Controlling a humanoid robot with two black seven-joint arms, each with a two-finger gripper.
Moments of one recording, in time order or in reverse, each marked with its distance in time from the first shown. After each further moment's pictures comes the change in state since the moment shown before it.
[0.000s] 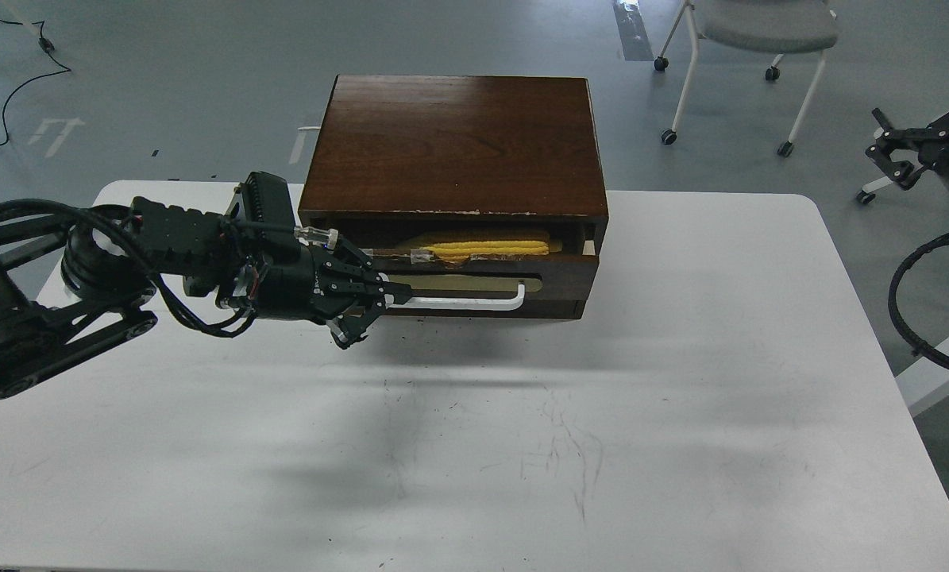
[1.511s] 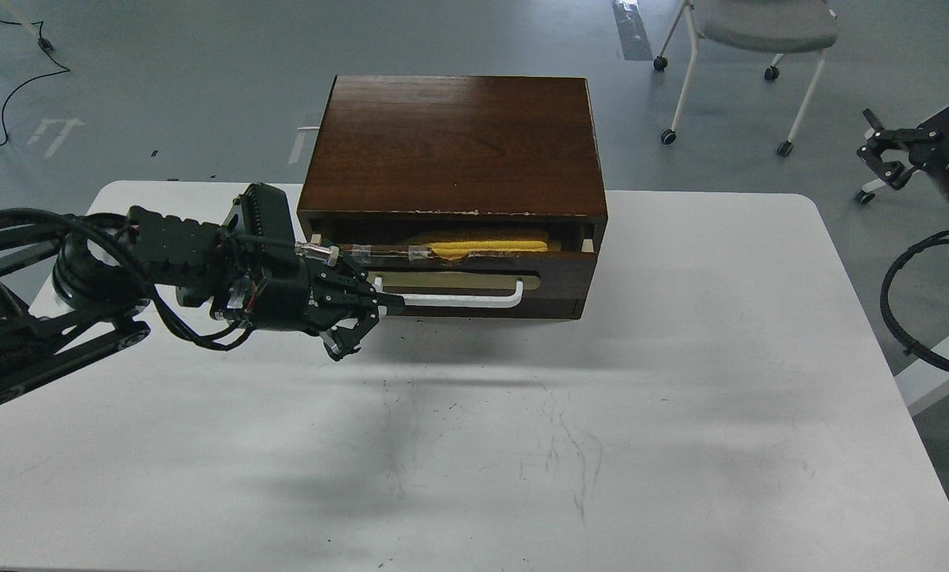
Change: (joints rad) left arm -0.008 0.039 0.026 -0.076 0.000 -0.007 0.001; right arm 0.004 0.005 0.000 -0.002 0.000 0.000 0.000
